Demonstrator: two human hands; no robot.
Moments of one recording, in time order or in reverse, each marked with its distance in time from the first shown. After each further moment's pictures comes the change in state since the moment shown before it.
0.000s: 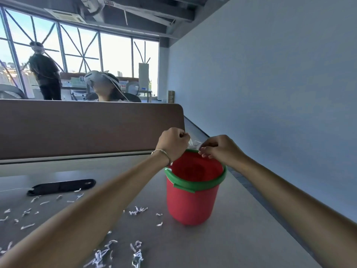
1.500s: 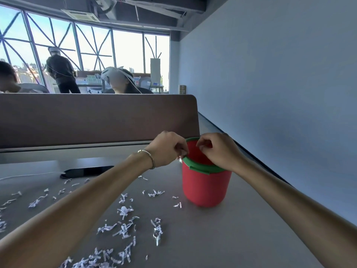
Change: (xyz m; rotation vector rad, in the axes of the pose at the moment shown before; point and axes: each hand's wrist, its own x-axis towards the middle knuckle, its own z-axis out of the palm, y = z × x) left_hand -0.052 -0.043 -0.056 0.277 -0.273 0.300; right_hand -0.036 -0.025 0.049 -0.303 0.096 -0.211
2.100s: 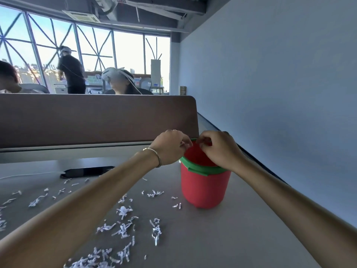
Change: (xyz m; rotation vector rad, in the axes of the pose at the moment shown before) left_hand 0.009 0.013 0.003 0.153 0.020 -0.081; right_hand -0.002 -0.007 -0.009 0.022 0.037 -0.008
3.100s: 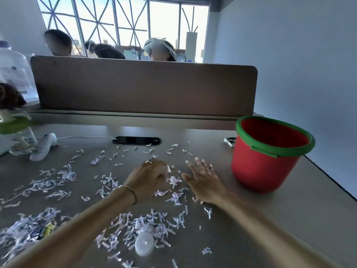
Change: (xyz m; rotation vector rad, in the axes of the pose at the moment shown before) left_hand -0.201 -0.168 0.056 -0.007 -0.066 -0.353; right_hand -0.065 -0.052 0.240 -0.154 -0.584 -0.001
